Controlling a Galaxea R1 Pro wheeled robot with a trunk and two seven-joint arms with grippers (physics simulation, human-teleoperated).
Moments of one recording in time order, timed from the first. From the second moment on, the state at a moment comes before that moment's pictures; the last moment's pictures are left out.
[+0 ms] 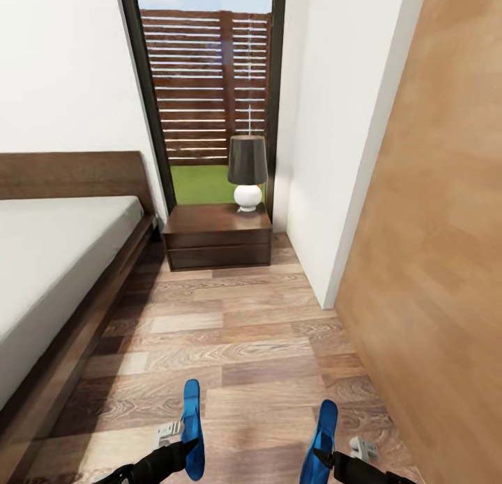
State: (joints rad) left arm -0.46 0.05 0.27 -0.19 0.08 -0.01 -0.73; right arm -0.47 -0.13 -0.01 -0.11 -0.36 0.05 0.64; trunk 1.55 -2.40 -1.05
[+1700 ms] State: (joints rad) left arm -0.46 0.05 0.27 -0.19 0.08 -0.01 -0.73; right arm -0.47 -0.13 -0.01 -0.11 -0.36 0.05 0.64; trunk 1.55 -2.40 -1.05
